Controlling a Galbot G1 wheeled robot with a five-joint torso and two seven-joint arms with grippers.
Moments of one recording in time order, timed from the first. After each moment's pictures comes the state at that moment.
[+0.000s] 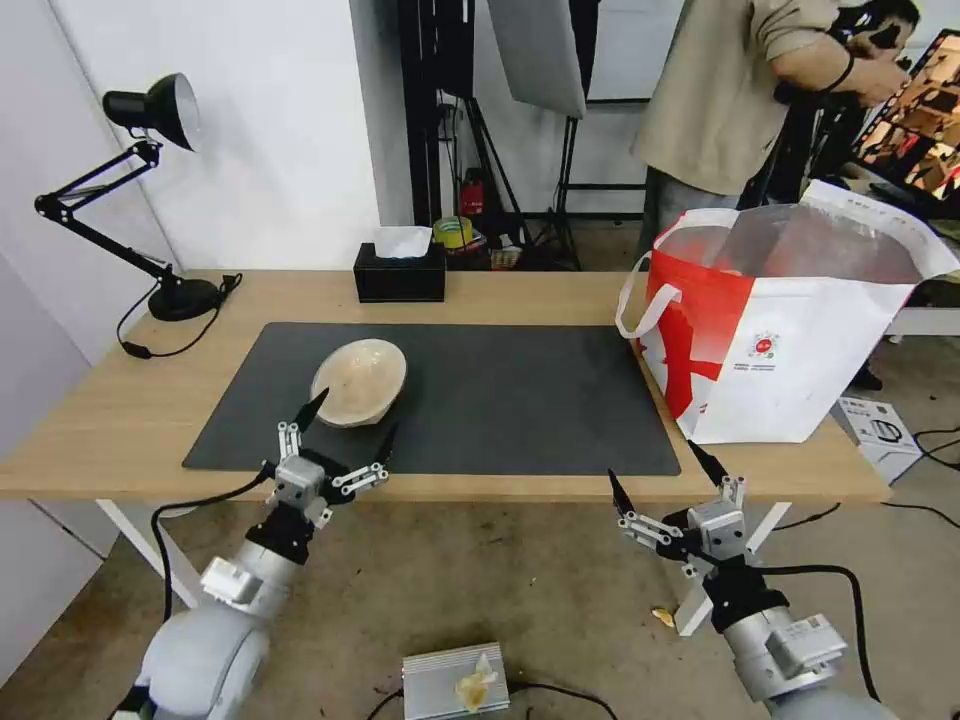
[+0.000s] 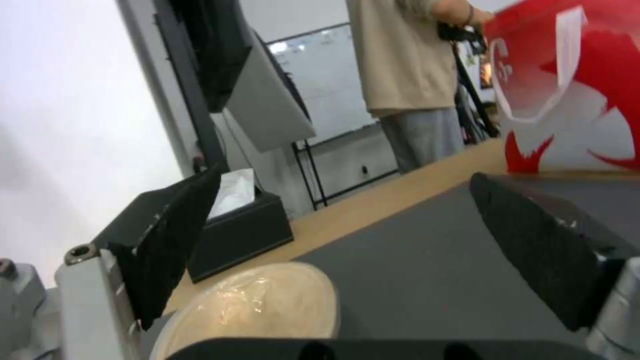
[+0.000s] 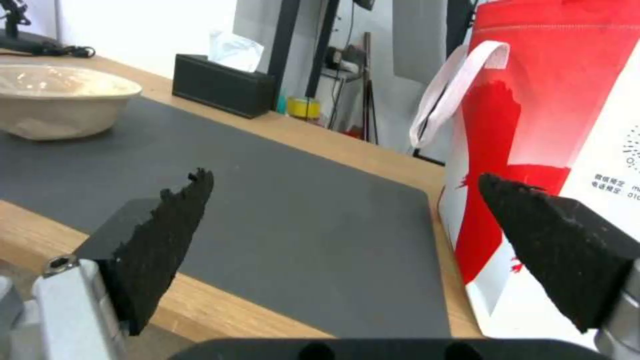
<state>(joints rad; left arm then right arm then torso) 1.43 -1.07 -0.49 -2.04 -0.18 -0.27 0.15 -1.79 1.00 0.49 2.35 0.14 0.03 0.17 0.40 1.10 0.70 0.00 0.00</state>
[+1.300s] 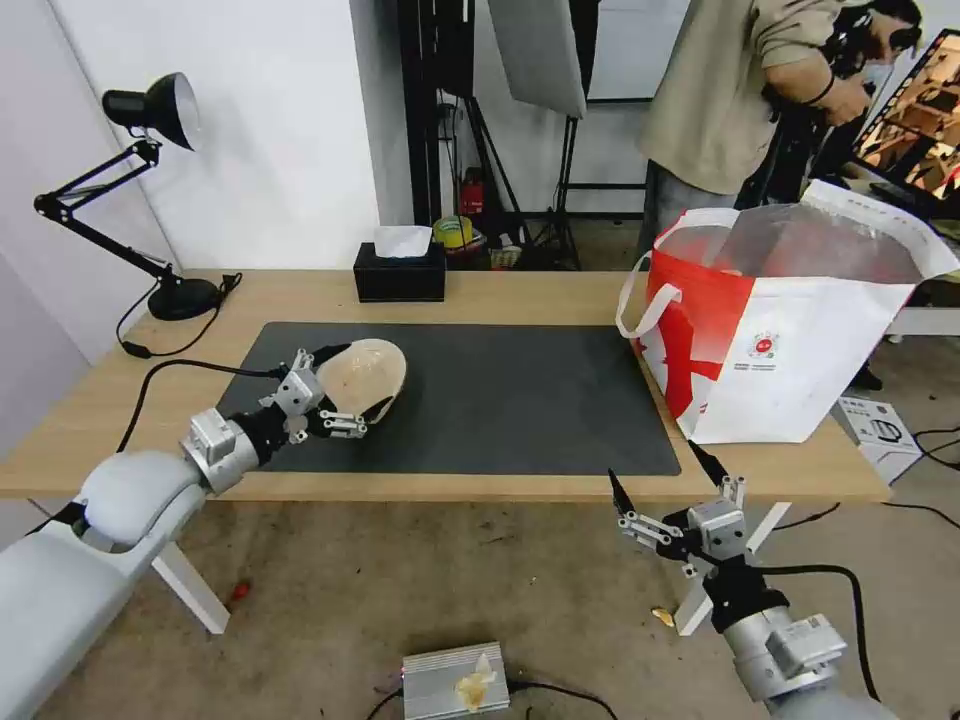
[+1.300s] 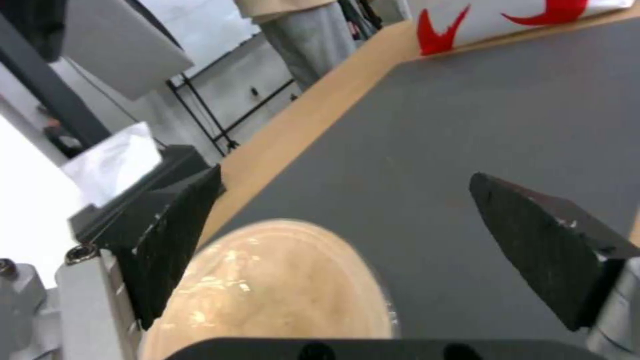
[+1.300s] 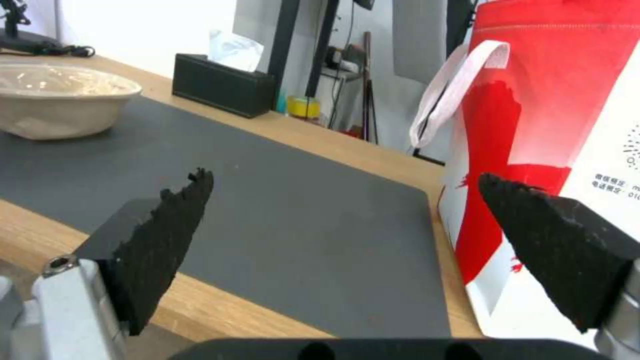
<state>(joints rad) 0.99 -0.65 -0.27 -1.85 -0.42 -0.03 0.42 -1.79 1.00 0.49 2.35 0.14 0.03 0.17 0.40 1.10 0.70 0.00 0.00</state>
